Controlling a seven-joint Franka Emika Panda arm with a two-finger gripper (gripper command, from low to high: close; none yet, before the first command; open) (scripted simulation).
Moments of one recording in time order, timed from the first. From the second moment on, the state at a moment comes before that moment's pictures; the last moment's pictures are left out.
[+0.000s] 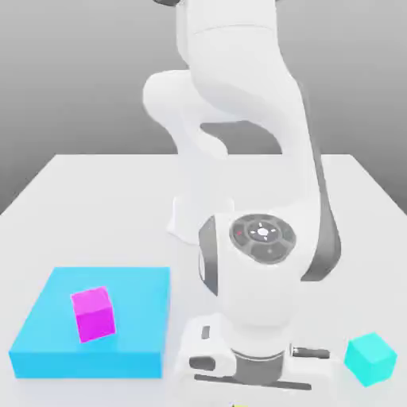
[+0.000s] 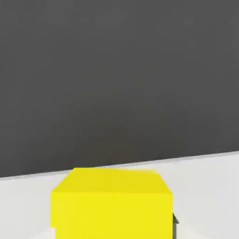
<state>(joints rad) 0.08 0.49 0.03 -2.26 -0.04 2.76 1.04</state>
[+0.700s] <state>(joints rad) 0.08 -0.21 0.15 -2.91 0.10 2.71 1.26</state>
